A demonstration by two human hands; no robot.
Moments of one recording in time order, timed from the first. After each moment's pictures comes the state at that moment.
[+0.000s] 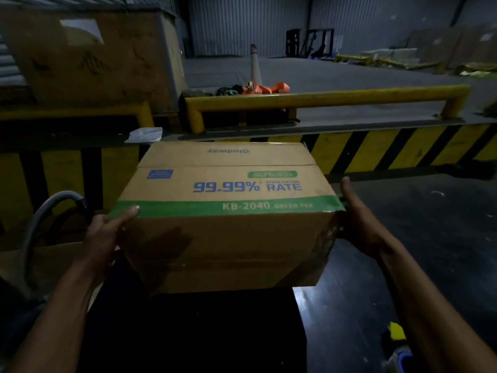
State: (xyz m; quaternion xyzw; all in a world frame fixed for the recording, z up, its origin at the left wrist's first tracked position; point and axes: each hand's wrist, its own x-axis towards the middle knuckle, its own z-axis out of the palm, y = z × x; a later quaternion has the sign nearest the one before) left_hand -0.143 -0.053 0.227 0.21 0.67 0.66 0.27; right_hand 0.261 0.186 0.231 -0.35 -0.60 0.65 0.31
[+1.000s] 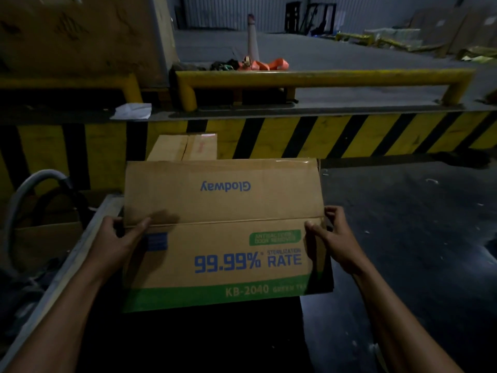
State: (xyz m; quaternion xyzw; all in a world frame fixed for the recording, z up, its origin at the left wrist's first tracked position) left_hand -0.140 -0.039 0.169 0.27 0.75 0.56 0.24; right_hand 0.250 0.188 0.143 -0.43 -0.64 0.53 0.37
